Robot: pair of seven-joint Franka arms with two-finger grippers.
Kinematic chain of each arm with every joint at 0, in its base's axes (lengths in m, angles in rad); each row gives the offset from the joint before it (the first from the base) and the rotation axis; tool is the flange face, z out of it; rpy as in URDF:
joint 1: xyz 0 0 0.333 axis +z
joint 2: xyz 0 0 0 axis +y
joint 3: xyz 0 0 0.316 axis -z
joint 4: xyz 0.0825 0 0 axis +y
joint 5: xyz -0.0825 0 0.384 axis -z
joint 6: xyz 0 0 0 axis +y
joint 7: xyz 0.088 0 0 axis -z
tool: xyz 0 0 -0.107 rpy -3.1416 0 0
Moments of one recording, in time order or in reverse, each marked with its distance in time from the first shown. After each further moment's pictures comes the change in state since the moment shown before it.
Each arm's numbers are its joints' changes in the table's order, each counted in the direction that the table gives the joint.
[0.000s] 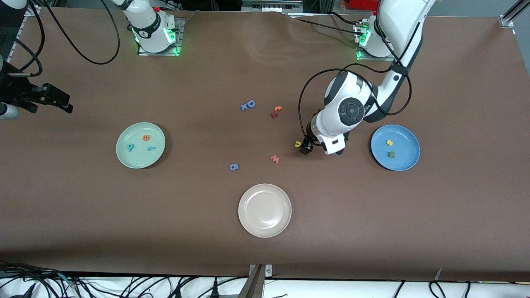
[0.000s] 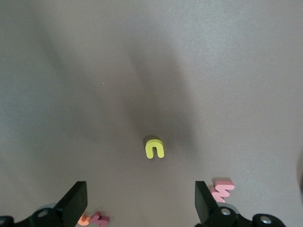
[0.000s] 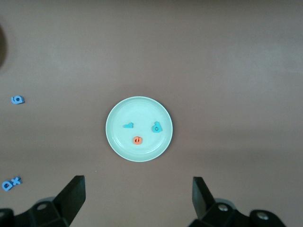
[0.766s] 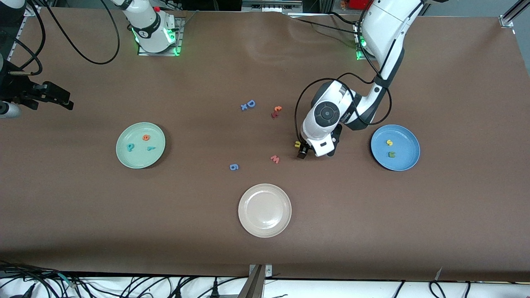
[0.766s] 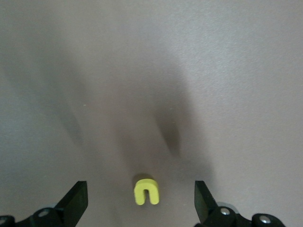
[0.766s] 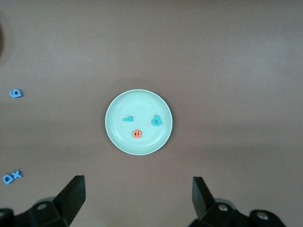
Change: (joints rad) left arm -0.074 0.126 -0.039 -0.054 -0.196 -0.072 -0.193; right arm -0.001 0.000 0.001 -0.003 0.000 0.028 0.000
